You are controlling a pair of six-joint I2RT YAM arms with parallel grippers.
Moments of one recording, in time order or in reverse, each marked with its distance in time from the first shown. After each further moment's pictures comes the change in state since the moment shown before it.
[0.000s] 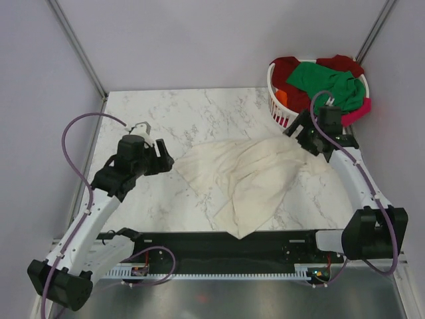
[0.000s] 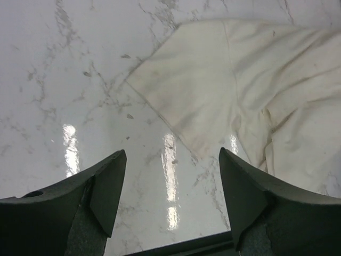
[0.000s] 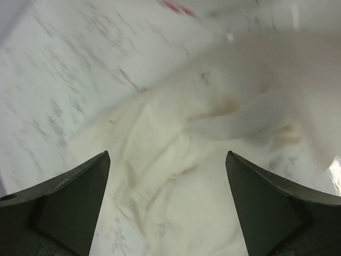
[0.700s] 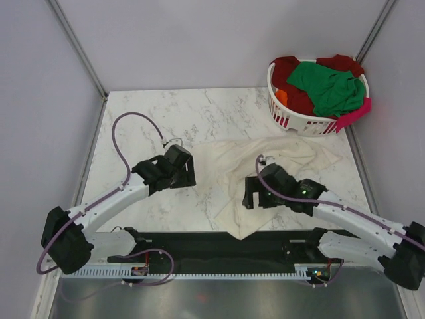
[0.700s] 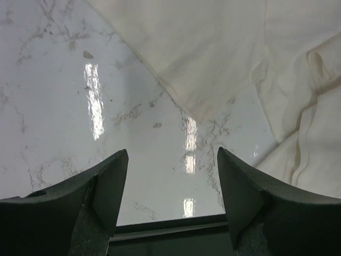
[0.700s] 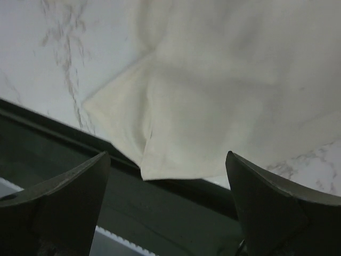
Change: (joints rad) left arm -0.443 0.270 -0.034 -0.061 -0.247 -0.306; right arm 0.758 -0.311 -0.394 -0.180 0.149 0.005
